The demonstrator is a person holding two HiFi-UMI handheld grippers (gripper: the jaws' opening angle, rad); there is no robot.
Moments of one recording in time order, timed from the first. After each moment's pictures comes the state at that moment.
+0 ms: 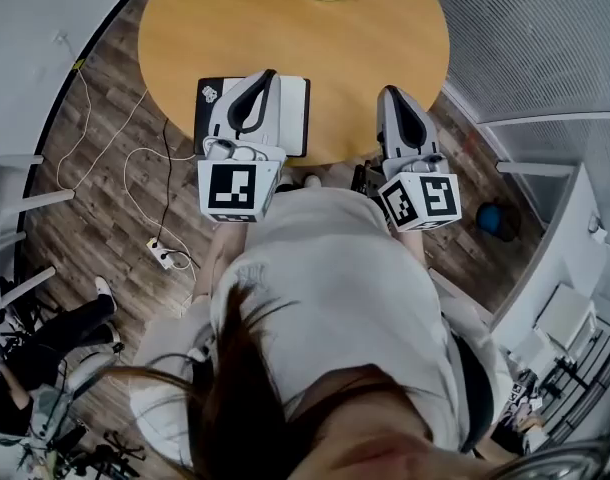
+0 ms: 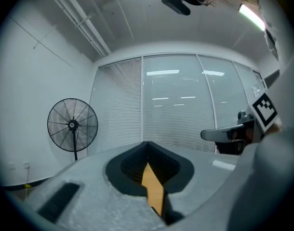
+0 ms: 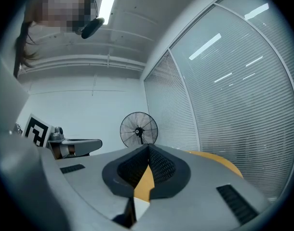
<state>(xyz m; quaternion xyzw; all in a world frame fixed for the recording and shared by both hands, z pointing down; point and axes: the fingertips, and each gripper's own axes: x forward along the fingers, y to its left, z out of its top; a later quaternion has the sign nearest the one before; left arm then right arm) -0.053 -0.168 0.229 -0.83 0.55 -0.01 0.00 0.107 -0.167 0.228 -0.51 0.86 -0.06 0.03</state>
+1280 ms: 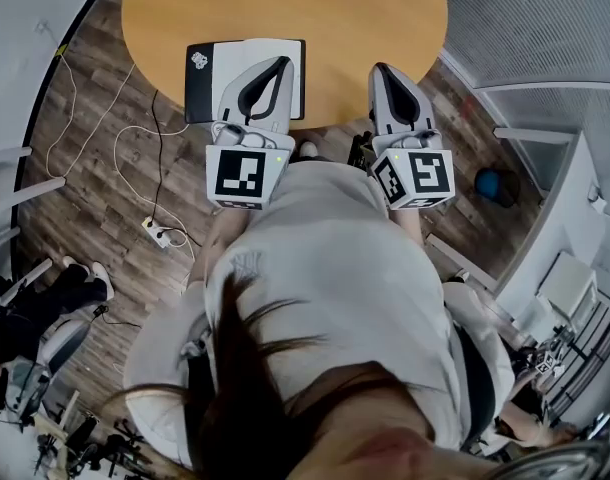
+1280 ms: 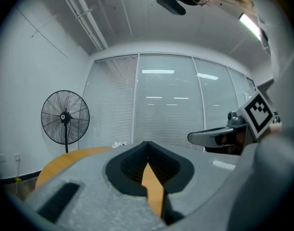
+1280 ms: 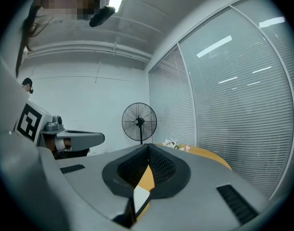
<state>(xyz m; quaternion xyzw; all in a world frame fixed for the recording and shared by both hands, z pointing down) -0.032 -0.130 0.258 -0.86 0.51 -0.01 -0.01 0.093 -0.135 0.260 -0.52 0.85 -0.04 -0.04</state>
